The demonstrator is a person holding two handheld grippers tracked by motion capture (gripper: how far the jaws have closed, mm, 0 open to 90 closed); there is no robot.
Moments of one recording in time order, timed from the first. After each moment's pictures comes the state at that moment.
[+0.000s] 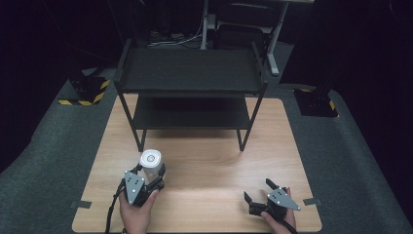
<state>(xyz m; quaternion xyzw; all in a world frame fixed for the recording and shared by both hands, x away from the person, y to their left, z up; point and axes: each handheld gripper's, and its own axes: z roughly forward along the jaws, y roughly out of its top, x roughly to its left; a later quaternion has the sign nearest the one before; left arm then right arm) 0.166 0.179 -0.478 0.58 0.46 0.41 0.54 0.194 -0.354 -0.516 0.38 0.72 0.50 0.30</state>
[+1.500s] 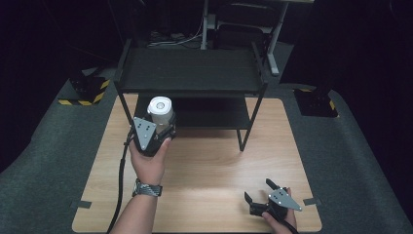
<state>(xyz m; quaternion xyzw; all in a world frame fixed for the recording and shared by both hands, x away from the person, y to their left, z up) 0.256 0.144 -0.383 0.54 0.44 0.45 0.55 0.194 -0.358 -0.517 0.38 0.71 0.51 0.29</state>
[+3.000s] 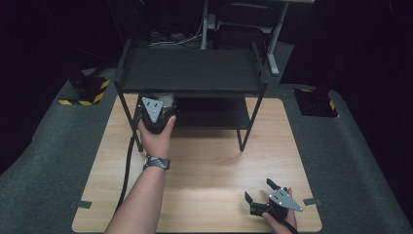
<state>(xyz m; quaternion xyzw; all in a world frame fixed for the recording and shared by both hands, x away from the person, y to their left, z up) 0.329 0.132 -0.388 0.54 0.48 0.45 0.52 0.192 -0.358 -0.518 0.38 0.71 0.51 0.30</state>
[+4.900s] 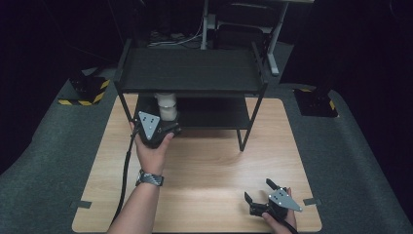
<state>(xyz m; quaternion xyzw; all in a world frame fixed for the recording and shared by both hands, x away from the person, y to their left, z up) 0.284 0.146 -0.411 0.54 0.46 0.44 0.55 0.192 -0.358 -0.518 0.38 0.71 0.51 0.30</state>
